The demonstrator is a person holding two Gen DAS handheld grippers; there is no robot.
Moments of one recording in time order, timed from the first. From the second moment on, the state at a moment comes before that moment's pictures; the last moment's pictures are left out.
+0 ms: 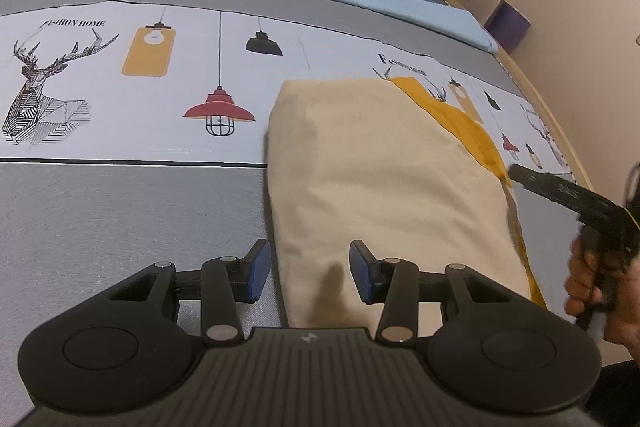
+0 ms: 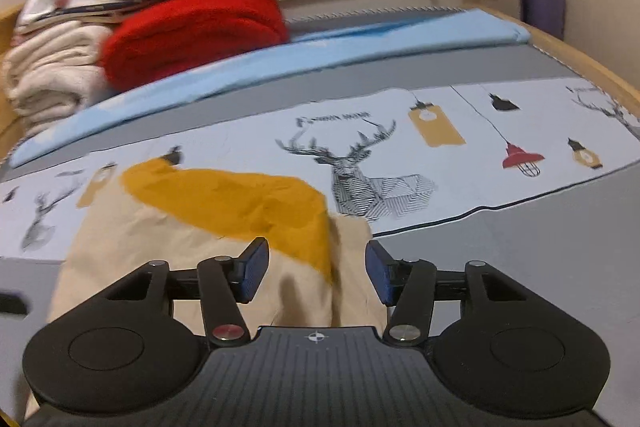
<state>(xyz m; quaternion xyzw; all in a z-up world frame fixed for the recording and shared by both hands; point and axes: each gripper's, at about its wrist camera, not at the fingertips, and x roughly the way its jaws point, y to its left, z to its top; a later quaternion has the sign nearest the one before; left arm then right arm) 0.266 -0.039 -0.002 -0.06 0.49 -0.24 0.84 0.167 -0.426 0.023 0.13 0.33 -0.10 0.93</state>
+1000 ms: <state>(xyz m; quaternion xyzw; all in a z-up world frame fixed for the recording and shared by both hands) 0.253 -0.073 -0.022 -0.05 0.52 -0.32 0.79 0.168 -0.458 0.010 0.20 0.37 -0.14 0.90</state>
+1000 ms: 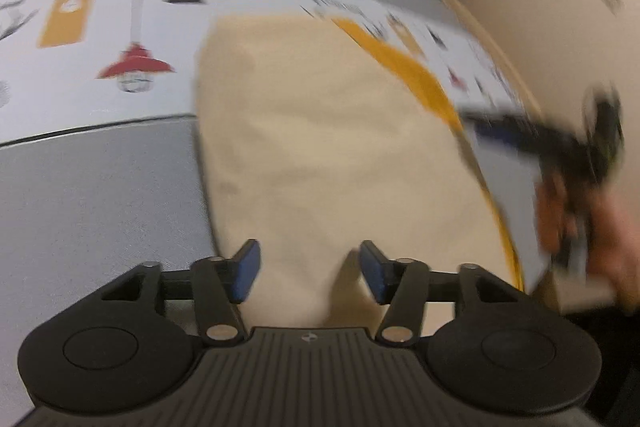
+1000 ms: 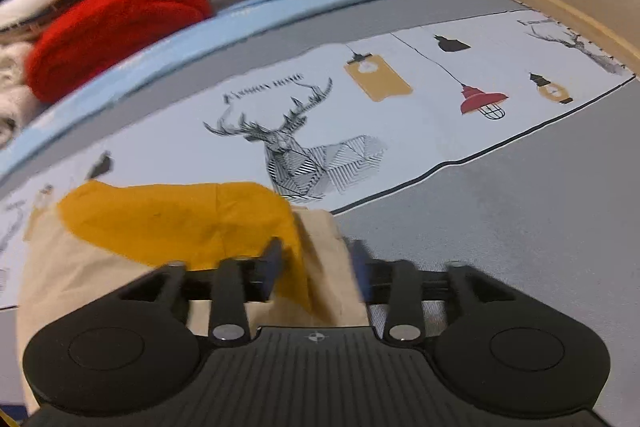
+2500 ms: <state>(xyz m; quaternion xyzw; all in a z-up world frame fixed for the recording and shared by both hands) 0.402 -0.022 0.007 -0.21 0.42 -0.15 0.87 0.259 -0.395 0.008 0.22 0.31 0.01 0.92</state>
